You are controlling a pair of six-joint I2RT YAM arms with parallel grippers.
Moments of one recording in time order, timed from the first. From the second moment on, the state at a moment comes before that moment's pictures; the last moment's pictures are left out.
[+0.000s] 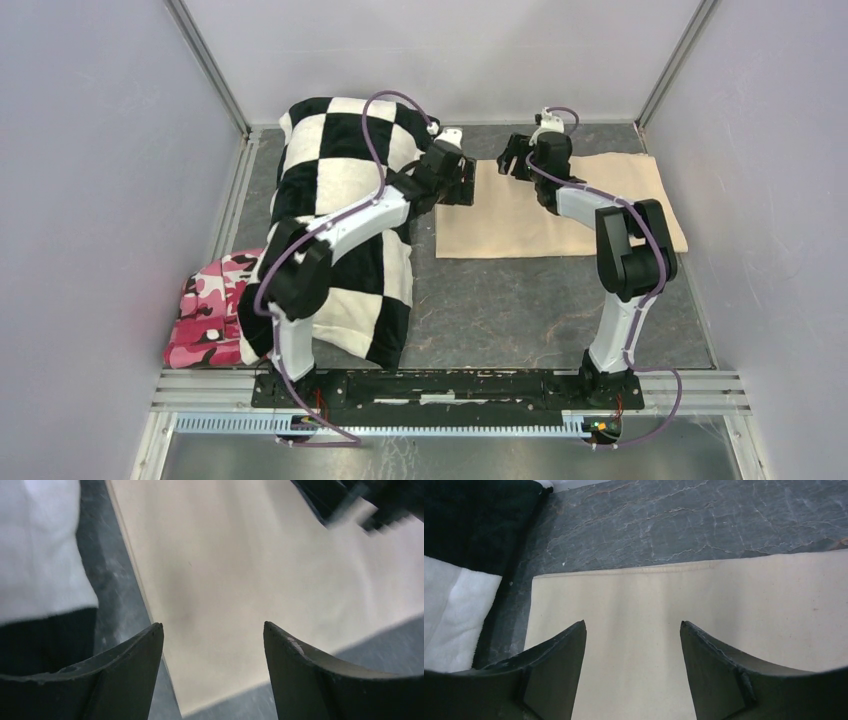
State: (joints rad) left arm -0.73 1.87 1.52 -0.29 -0.21 -0.42; right arm 0.20 1.94 1.22 0.32 -0.01 0.35
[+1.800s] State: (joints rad) left arm -0.52 2.59 2.21 -0.26 -0.19 -0.23; right arm 0.14 1.91 1.17 0.38 -0.05 0.19
